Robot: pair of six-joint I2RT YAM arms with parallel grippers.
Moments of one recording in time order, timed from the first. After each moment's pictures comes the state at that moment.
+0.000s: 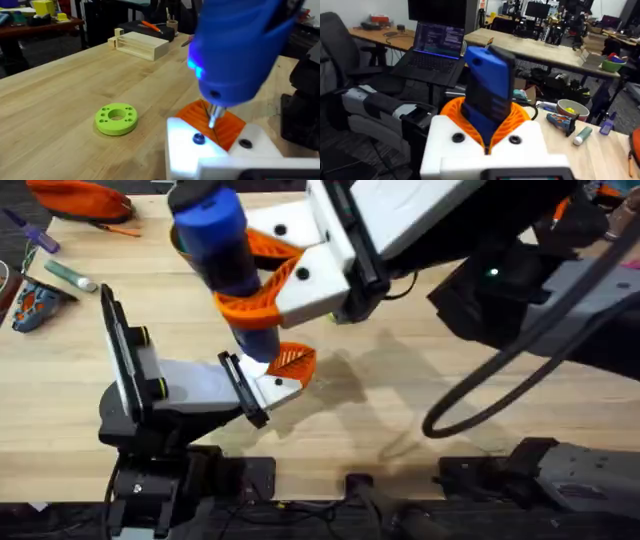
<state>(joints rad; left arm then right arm) -0.04 0.01 0.01 -0.10 1.00 0.00 0.73 1.41 0.94 0.76 -1.14 0.07</state>
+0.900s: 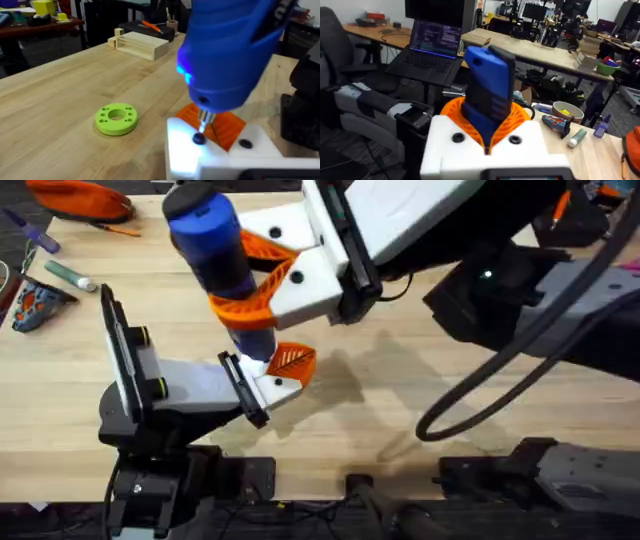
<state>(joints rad) -0.04 0.01 0.01 -0.10 1.00 0.00 0.74 1.42 0.94 0.76 -1.12 0.03</state>
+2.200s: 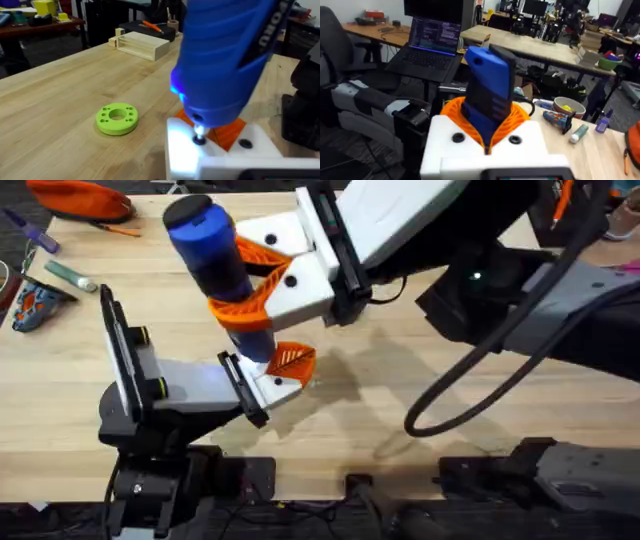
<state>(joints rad) -0.04 0.01 0.01 -0.10 1.00 0.00 0.75 1.45 0.94 0.75 -1.12 0.02</state>
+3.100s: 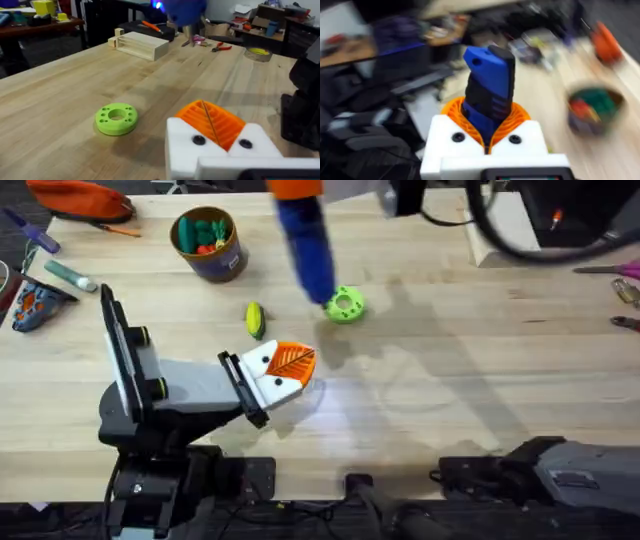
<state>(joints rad) -0.04 0.01 0.01 -0.10 1.00 0.00 0.48 1.46 1.34 -0.13 -1.15 -0.05</state>
